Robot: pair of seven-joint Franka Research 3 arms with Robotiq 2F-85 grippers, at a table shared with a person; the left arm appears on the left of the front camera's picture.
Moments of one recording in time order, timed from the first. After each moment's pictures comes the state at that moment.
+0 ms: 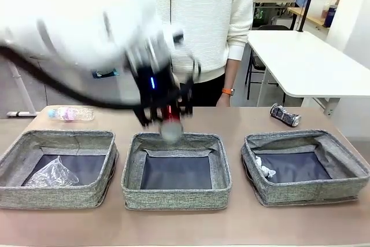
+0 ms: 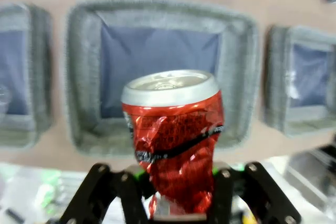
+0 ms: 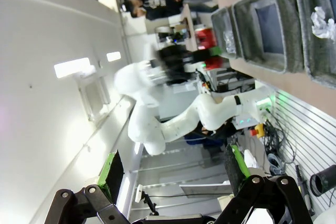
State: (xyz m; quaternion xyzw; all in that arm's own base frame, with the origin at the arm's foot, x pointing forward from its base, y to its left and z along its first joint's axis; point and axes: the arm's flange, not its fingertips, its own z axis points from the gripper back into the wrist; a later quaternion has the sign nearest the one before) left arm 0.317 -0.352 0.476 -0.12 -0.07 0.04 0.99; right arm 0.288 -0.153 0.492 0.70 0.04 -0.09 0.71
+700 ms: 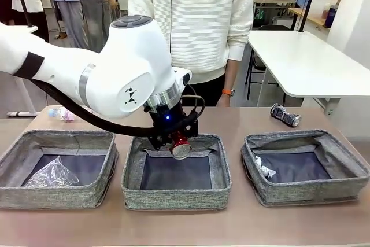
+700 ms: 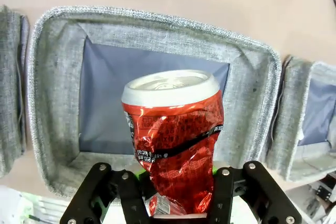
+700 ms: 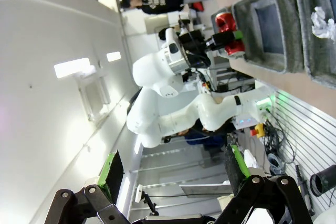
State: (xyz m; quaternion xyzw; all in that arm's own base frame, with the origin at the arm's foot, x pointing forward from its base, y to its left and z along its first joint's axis) left arm 0.345 -0.370 0.426 -0.13 -0.09 0.09 0.98; right arm 0.288 -0.153 0.492 0.70 0.04 -0.09 0.71
